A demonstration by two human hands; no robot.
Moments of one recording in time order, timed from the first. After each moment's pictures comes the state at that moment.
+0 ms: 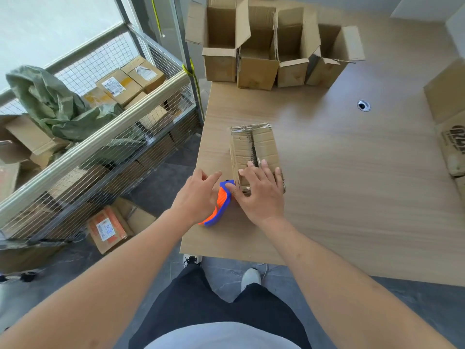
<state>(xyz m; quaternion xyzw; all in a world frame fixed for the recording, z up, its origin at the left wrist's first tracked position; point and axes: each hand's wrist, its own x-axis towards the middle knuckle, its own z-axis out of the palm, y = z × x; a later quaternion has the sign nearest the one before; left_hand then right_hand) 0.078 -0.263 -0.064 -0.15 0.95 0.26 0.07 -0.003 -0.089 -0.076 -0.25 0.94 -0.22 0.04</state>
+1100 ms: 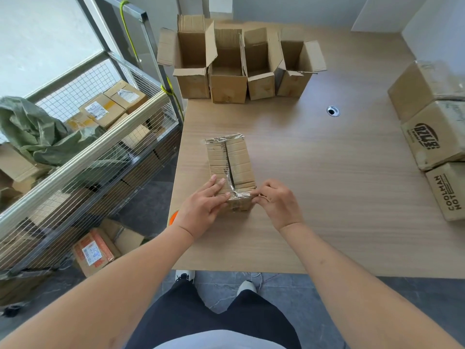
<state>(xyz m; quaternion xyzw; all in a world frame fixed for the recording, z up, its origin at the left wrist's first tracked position) 0.053 -0.210 -0.079 0.05 0.94 0.31 -0.11 -0.042 0.012 -0.056 -0.29 0.89 -0.34 0.04</state>
